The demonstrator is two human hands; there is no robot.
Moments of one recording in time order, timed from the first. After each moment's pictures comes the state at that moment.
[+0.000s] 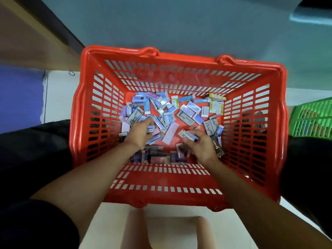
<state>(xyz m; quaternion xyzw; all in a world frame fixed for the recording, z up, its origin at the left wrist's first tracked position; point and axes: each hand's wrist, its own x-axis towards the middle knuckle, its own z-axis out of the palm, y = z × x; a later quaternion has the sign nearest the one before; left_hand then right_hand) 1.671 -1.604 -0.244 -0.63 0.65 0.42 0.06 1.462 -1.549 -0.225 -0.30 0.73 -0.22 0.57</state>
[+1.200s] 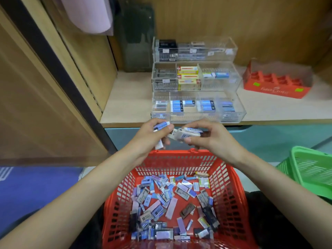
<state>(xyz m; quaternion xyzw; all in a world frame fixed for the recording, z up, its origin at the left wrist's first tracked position) 1.623 -1.678 0.099 -0.48 0.51 0.61 -0.36 1.442 -1.641 0.119 -0.62 0.51 -0.38 0.47</state>
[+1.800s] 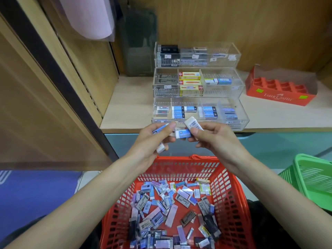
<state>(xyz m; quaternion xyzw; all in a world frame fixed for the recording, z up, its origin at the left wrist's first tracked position) 1.612 -1.681 0.112 -0.48 0.38 0.67 -0.42 1.444 -1.654 0.120 -0.44 0.52 -0.47 0.56</state>
